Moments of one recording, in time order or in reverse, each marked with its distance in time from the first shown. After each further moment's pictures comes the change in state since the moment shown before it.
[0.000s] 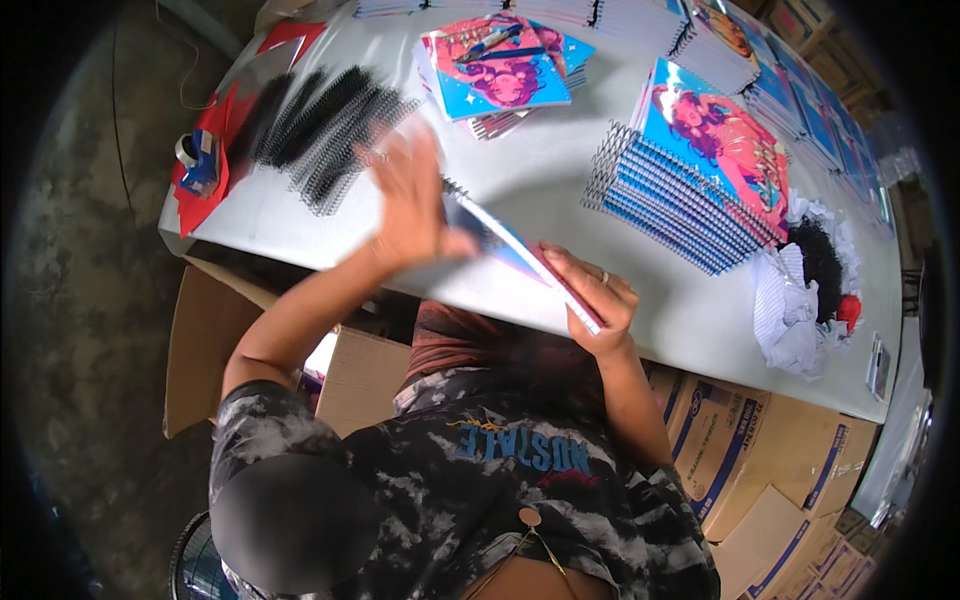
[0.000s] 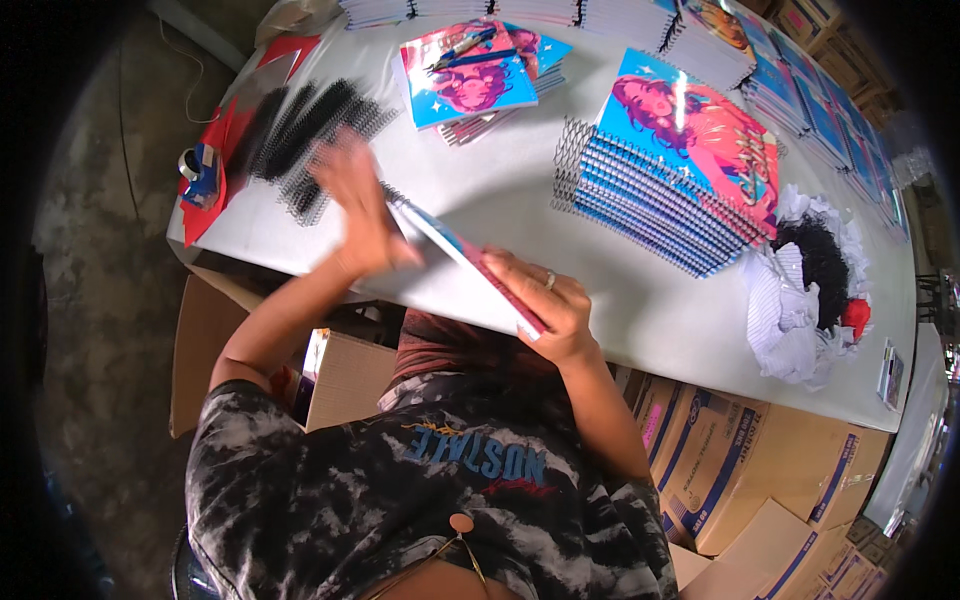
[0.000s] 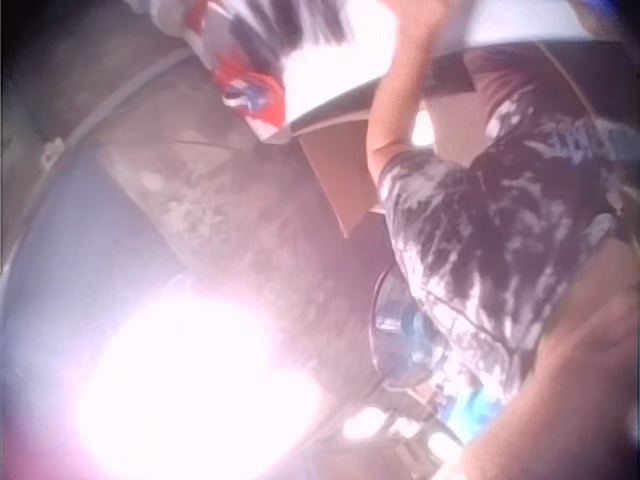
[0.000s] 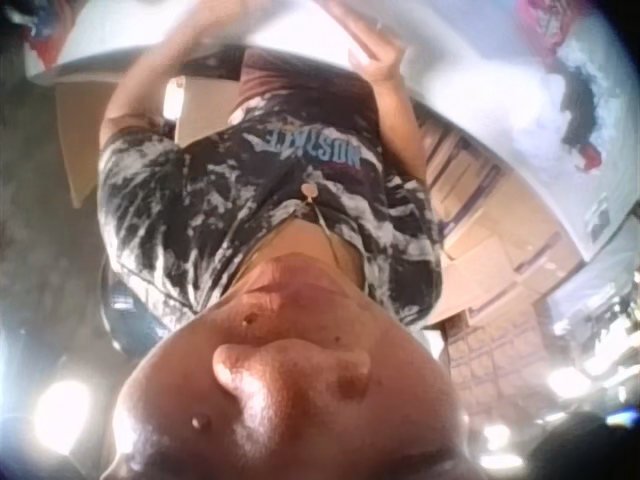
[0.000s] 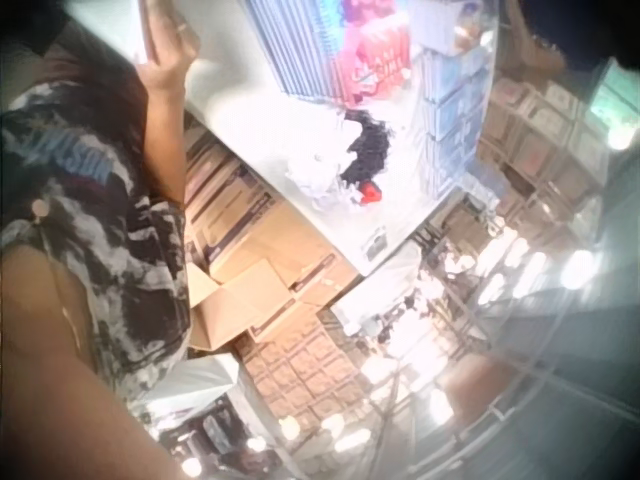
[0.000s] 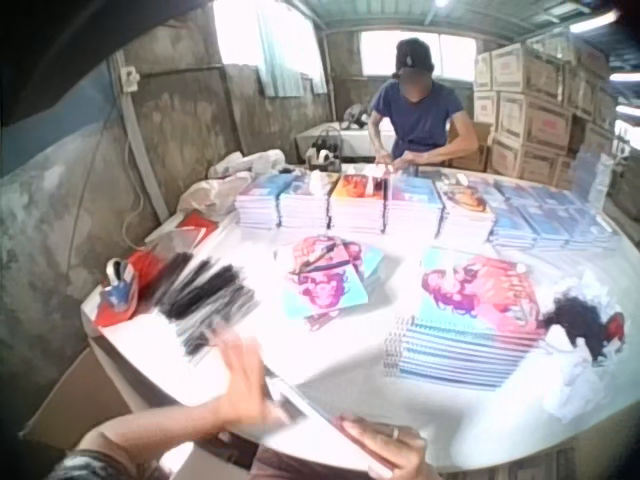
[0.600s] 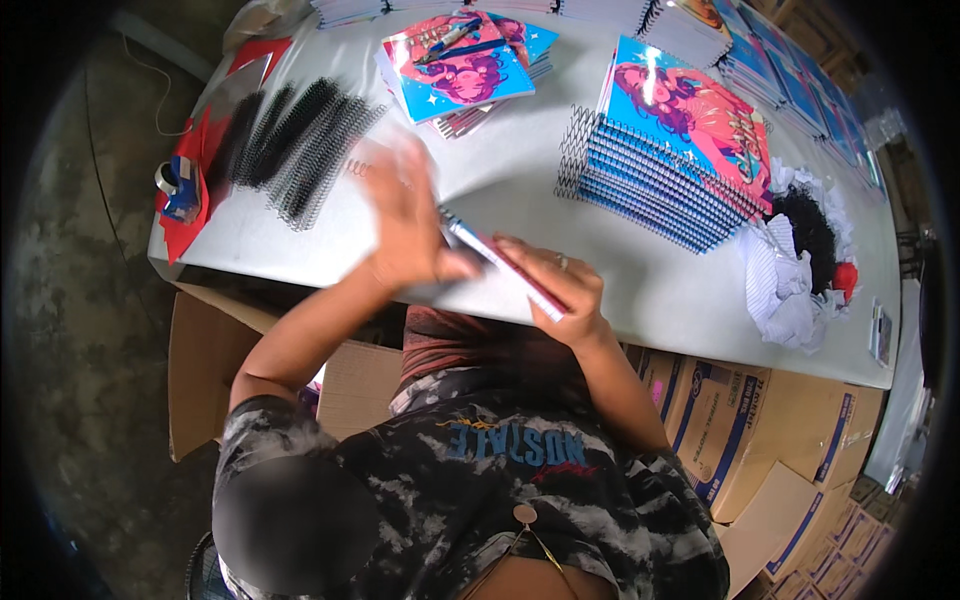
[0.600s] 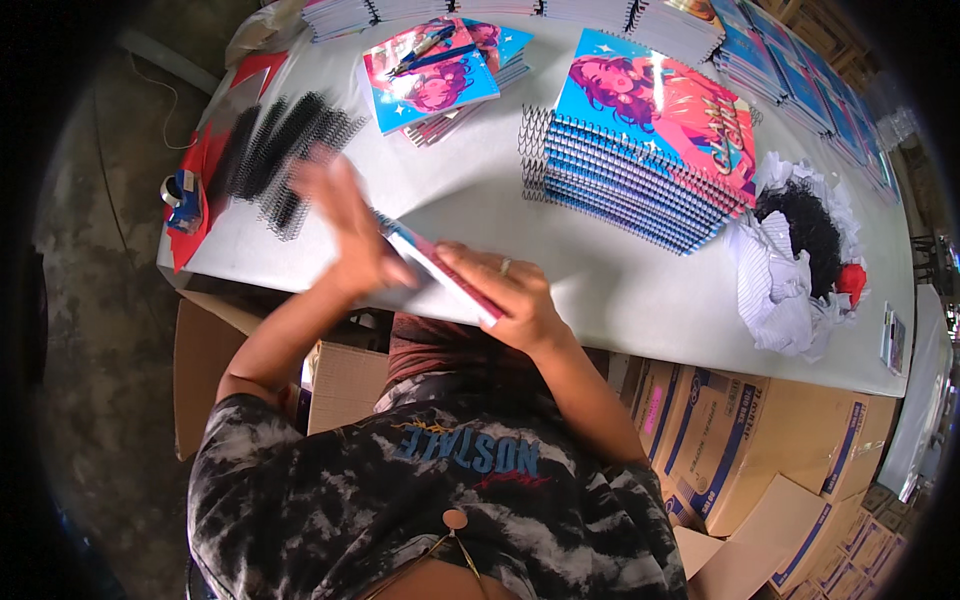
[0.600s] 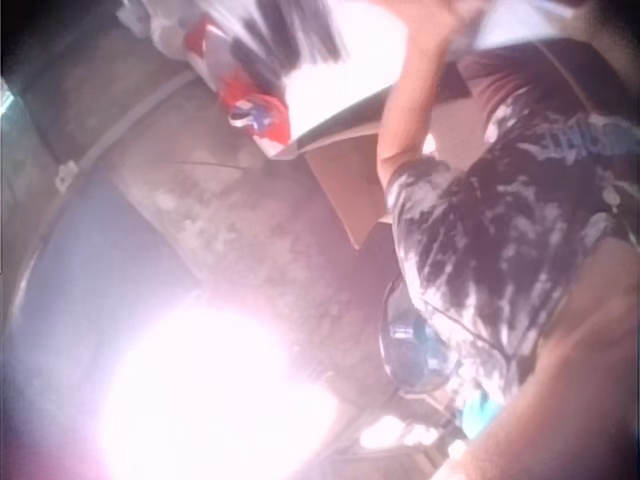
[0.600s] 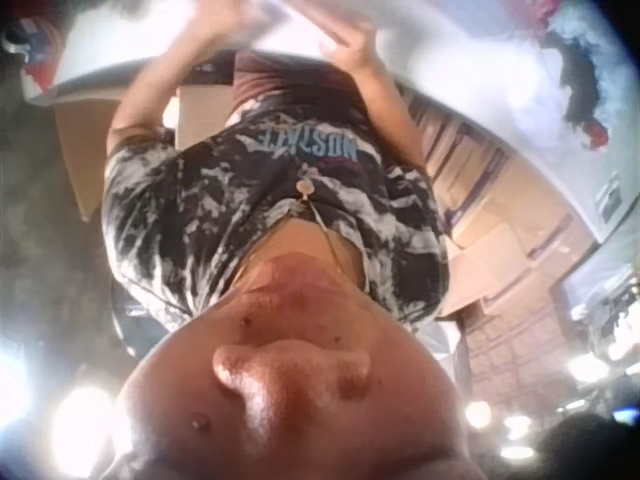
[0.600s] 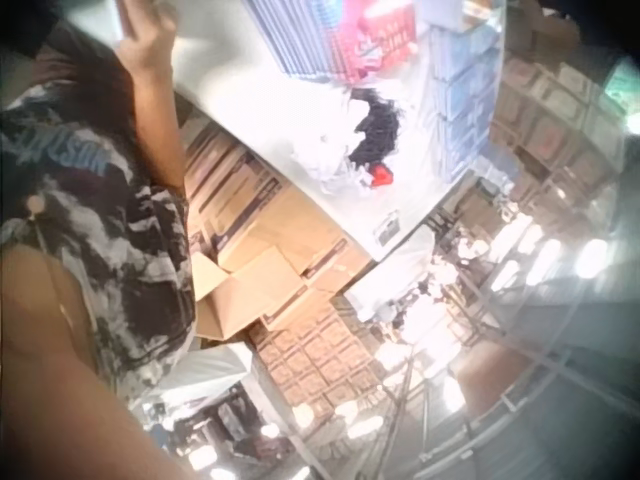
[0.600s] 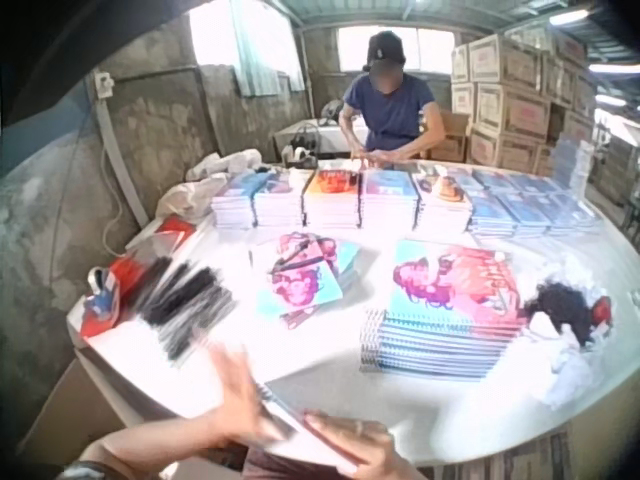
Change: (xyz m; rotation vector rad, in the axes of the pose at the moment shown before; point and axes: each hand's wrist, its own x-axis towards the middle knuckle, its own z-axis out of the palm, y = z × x) left_hand -0.004 0.045 0.006 -0.278 0.073 -0.016; right_hand 0.005 0.002 0.005 0.076 -0.023 0.013
